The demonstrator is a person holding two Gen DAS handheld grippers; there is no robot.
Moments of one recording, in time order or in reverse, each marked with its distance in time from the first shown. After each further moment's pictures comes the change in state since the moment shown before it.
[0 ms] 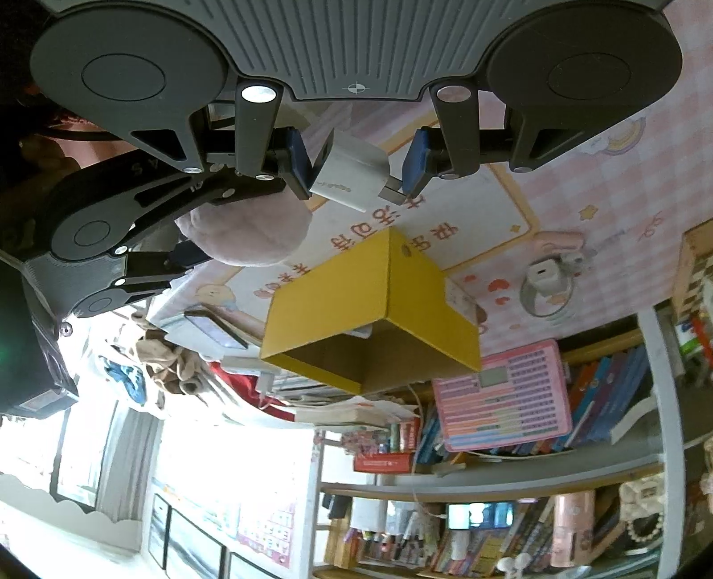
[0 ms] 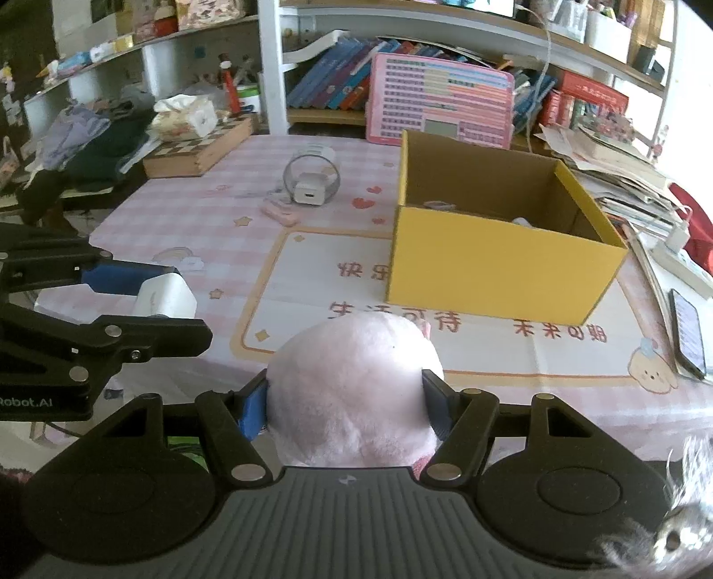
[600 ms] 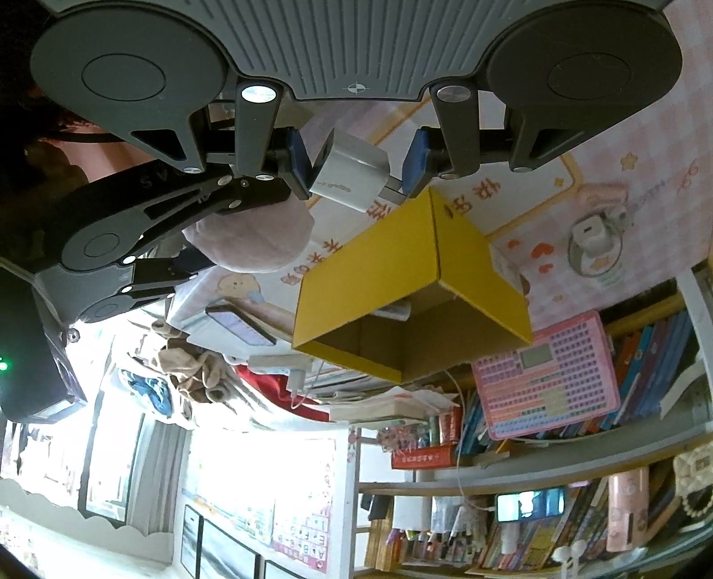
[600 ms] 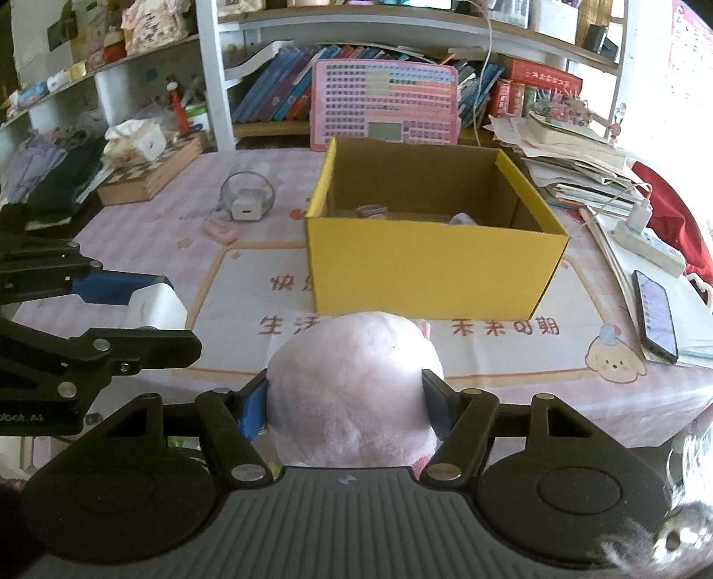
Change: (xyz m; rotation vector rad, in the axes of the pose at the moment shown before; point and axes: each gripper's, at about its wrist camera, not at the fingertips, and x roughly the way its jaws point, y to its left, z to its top) left arm 0.036 -0.022 0.032 0.070 -0.002 -0.047; right arm -0.002 -0.056 0.006 0.078 -0.024 -0.051
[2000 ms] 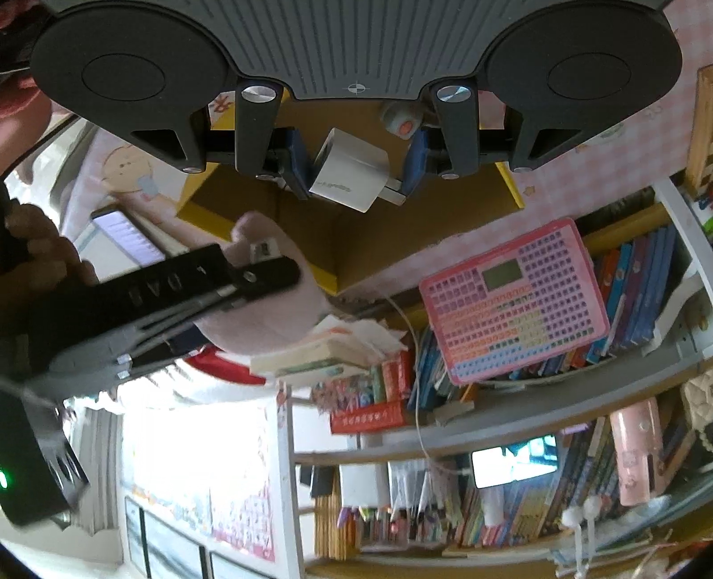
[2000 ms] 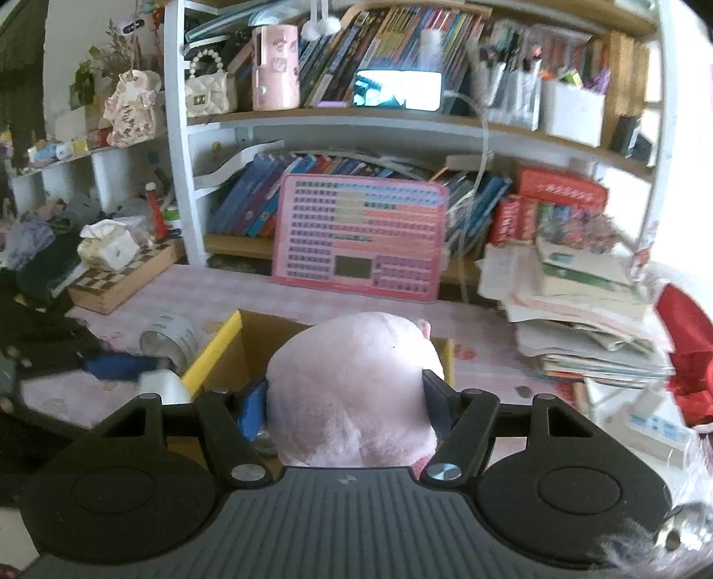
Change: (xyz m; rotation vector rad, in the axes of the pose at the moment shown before) left arm 0.138 0.007 0.122 0.009 -0.053 0.226; right arm 0.071 -0.150 0.165 -0.117 -0.213 0.131
